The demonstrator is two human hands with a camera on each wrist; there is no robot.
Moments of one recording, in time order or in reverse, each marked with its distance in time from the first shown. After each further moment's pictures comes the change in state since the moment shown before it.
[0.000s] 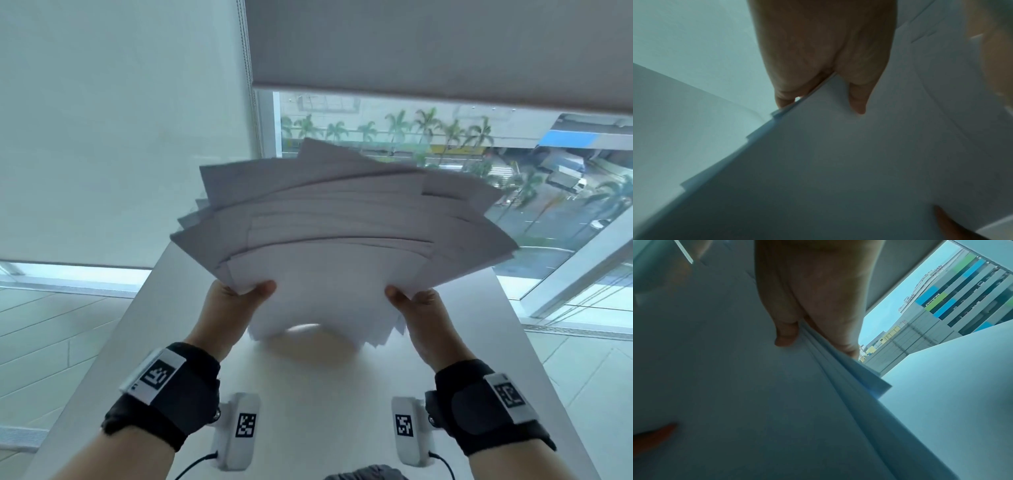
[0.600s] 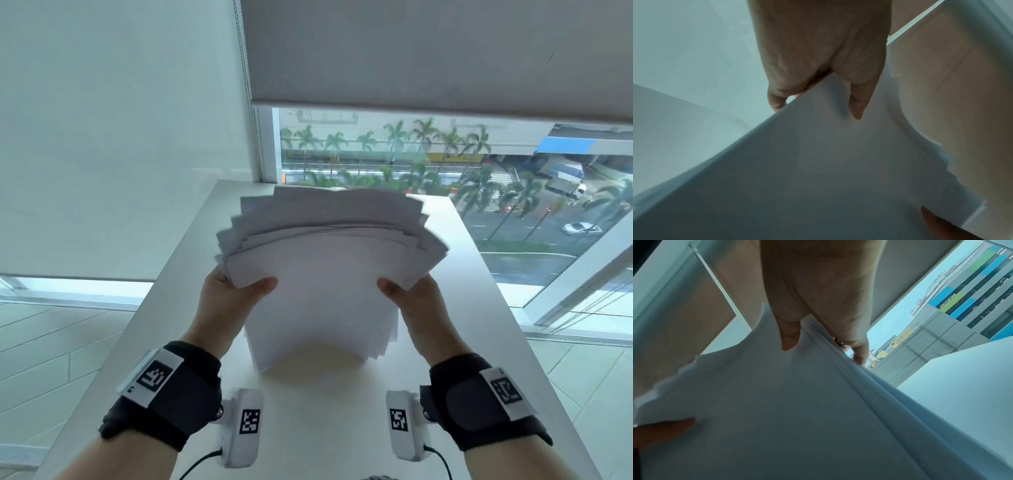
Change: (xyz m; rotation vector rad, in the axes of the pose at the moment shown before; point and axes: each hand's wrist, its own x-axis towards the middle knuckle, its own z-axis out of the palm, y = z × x) left_hand 0.011 0.026 0.002 -0.057 0.008 0.052; right_hand 0.010 -0.028 0.006 -0.070 0.001 -0.150
